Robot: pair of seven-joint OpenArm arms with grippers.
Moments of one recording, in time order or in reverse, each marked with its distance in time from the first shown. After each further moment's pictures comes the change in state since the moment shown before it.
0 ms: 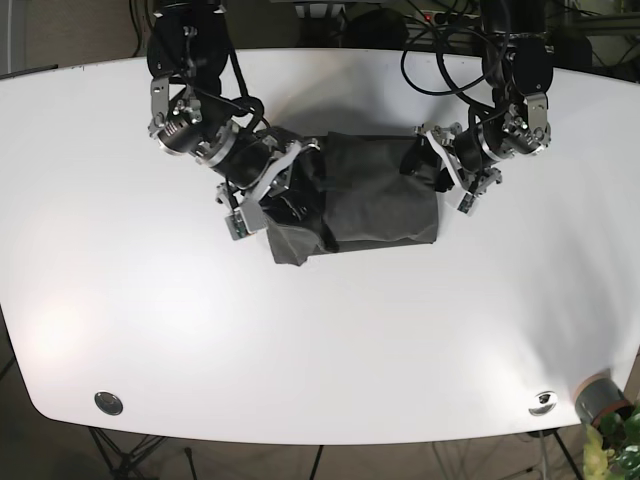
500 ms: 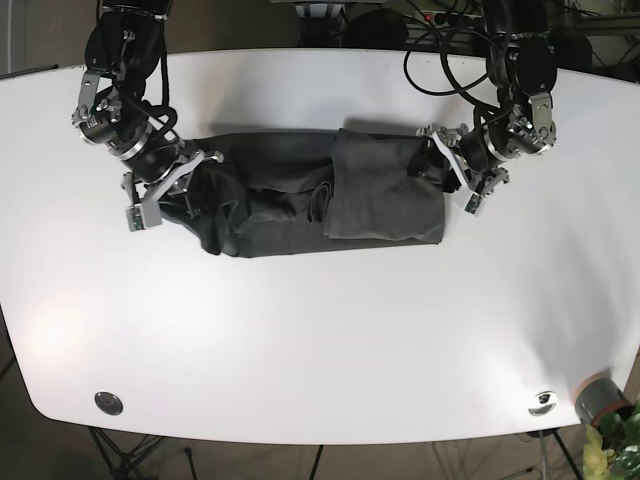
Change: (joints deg) left arm -0.1 -0.2 -1.0 0.0 0.5 0.0 0.0; right arm -2.8 9.2 17.6 -1.4 5.2 2.3 -0.7
